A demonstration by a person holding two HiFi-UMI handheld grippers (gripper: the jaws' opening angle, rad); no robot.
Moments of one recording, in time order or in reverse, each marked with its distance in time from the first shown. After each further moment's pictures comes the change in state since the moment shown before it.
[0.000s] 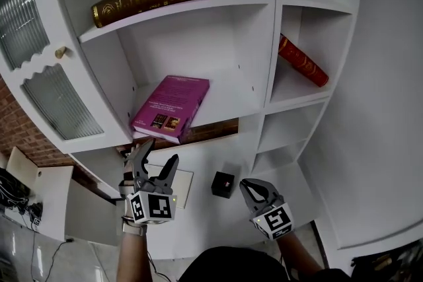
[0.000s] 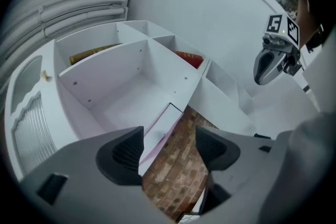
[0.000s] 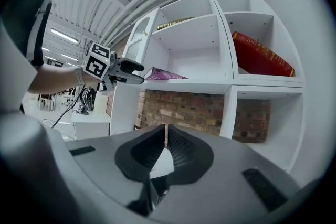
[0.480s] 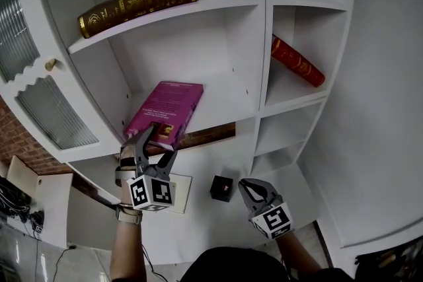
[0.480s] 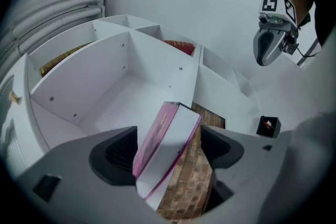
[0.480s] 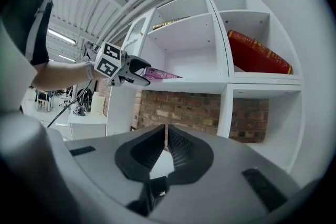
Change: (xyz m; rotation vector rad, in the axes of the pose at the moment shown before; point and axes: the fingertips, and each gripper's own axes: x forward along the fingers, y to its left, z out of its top) left arm 0.053 0.010 0.003 0.185 0.059 -0.063; right arm 0.008 -0.016 -0.003 0.012 -0.014 -0.024
